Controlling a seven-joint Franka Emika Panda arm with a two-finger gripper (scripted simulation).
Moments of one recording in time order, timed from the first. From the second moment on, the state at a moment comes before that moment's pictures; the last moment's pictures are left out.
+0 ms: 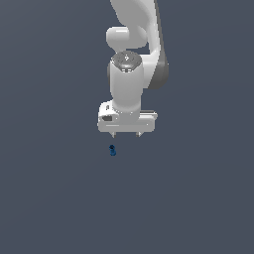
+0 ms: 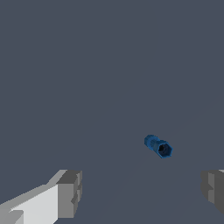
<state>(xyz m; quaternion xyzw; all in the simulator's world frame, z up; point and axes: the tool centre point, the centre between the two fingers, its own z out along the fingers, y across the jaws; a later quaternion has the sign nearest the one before) 0.009 -0.002 0.187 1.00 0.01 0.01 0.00</state>
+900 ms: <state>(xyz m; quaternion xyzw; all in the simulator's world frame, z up) 0.010 -0.021 0.194 1.00 -0.01 0.02 0.00</state>
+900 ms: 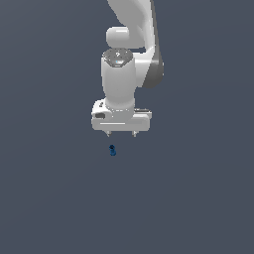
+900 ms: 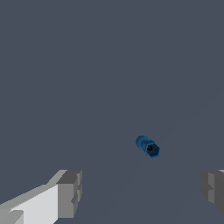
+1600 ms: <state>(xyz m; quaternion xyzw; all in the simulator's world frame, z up) 0.004 -0.049 0.135 0.99 -0.16 0.01 0.00</state>
